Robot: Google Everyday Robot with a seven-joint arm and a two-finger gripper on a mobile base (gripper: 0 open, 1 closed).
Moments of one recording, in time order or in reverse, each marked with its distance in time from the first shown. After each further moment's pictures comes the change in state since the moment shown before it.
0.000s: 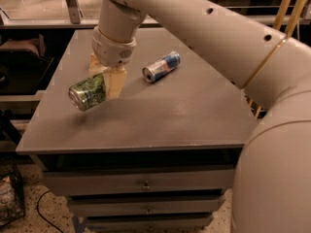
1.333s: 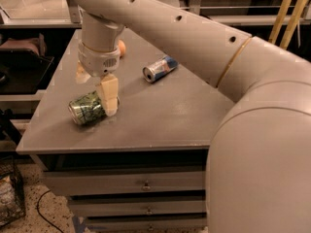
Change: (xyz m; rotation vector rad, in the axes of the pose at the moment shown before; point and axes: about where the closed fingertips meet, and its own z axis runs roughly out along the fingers) arm -0.012 -0.005 0.038 -0.095 0.040 0.000
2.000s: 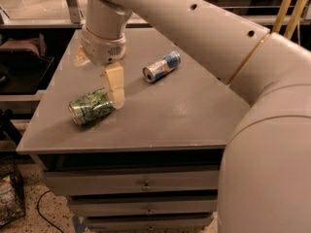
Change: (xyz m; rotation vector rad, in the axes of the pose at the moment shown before) arm 0.001 0.002 -0.036 0.053 -0.002 0.003
